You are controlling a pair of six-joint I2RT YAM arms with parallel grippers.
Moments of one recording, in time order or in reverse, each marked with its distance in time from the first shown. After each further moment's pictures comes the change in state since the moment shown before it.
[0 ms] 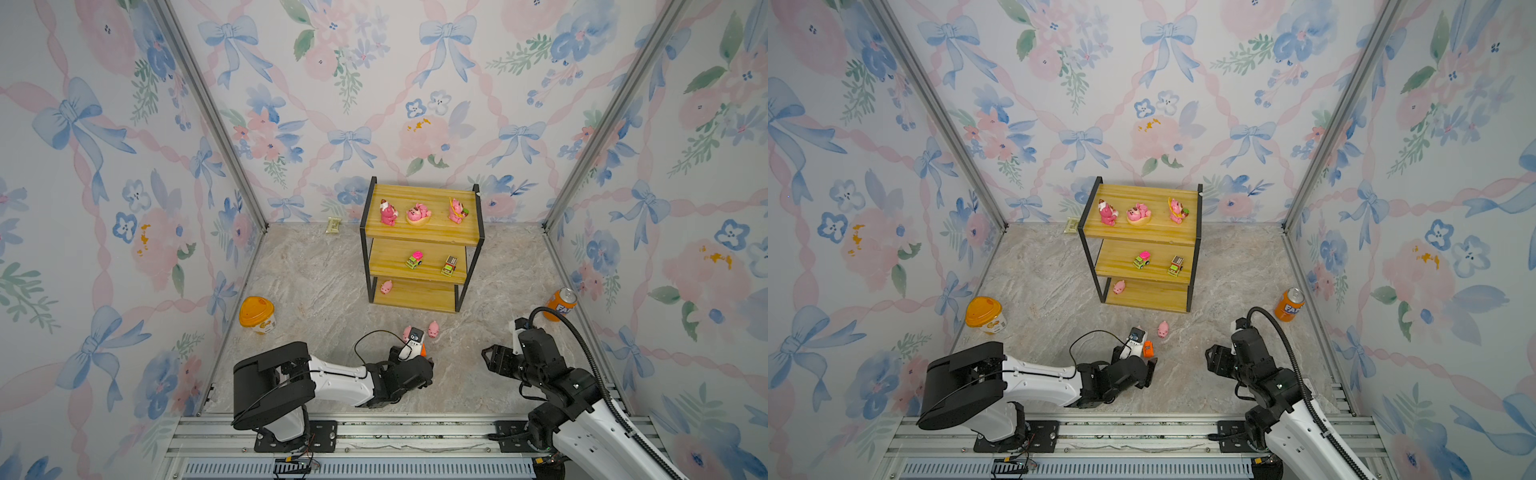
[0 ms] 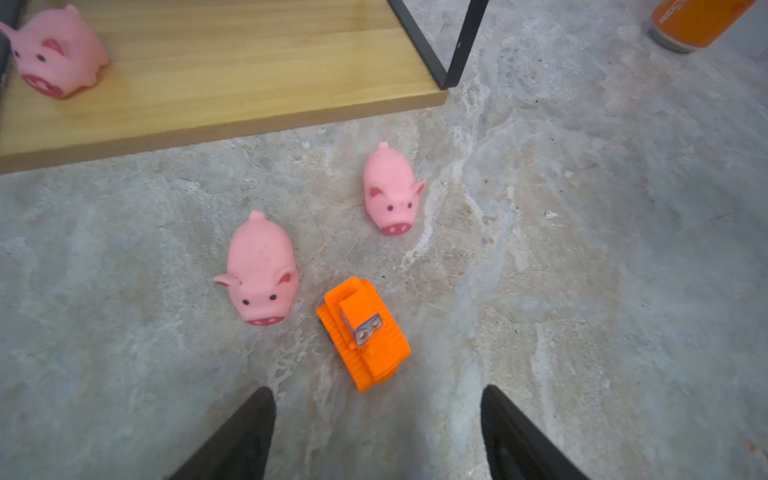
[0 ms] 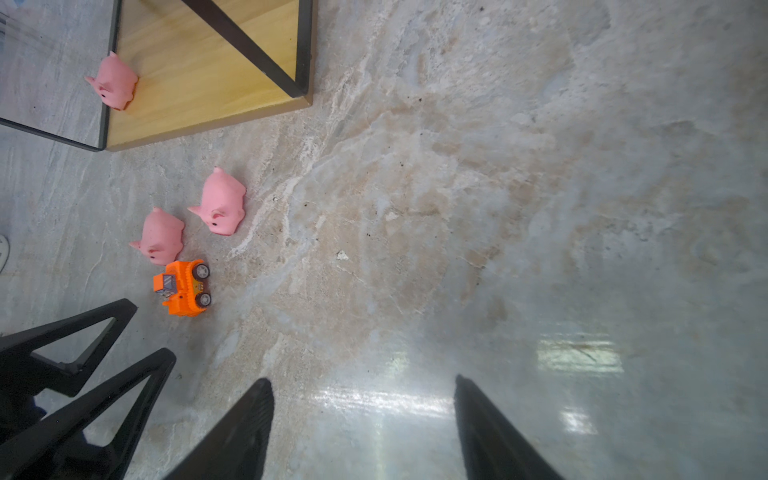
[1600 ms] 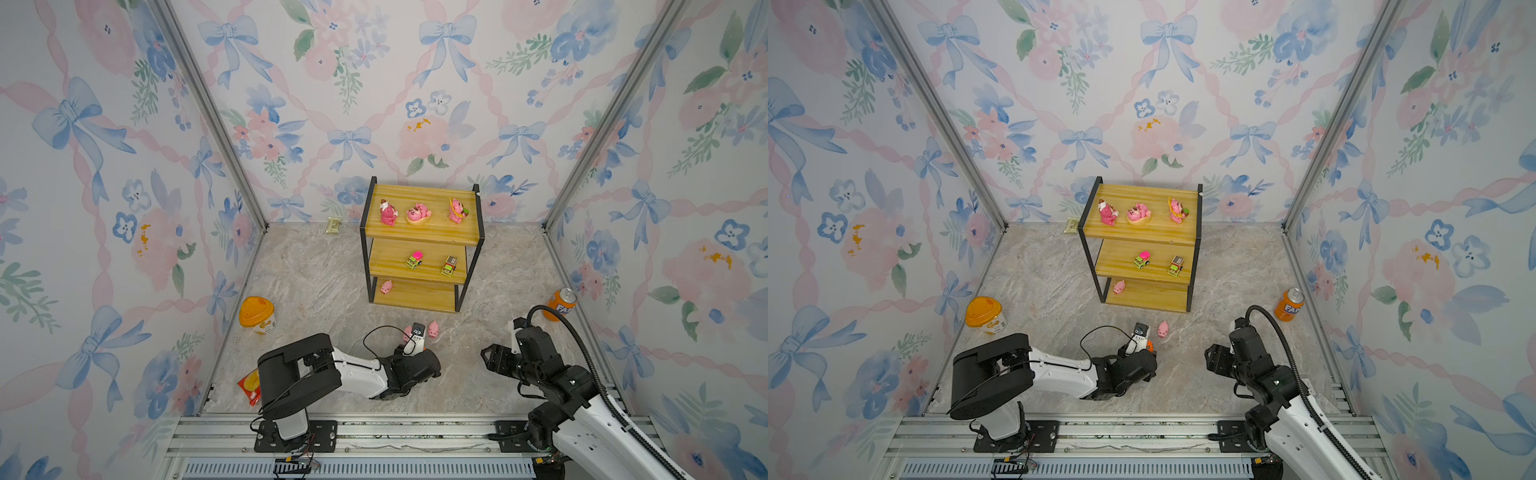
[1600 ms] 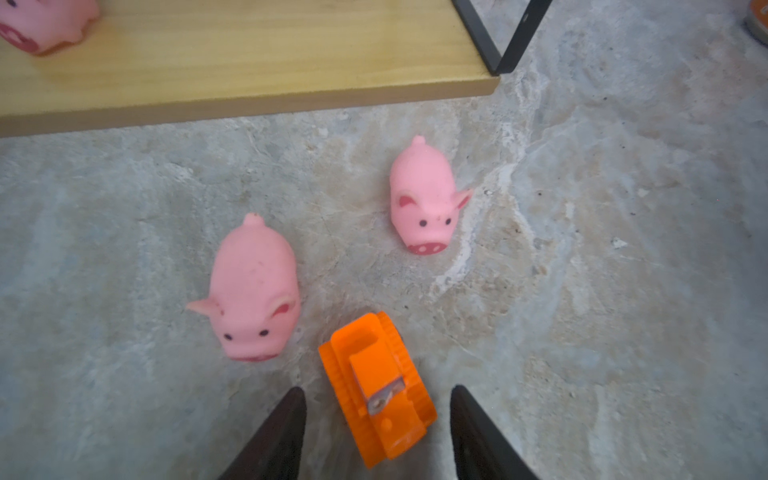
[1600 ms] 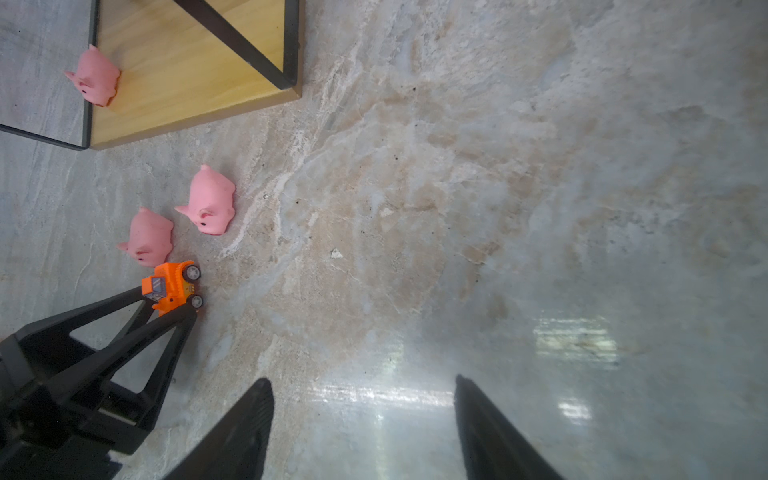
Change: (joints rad) left arm 0.046 0.152 0.098 -0.019 -0.010 -0.047; right arm 0.000 0.042 0.000 0.013 -0.001 0.014
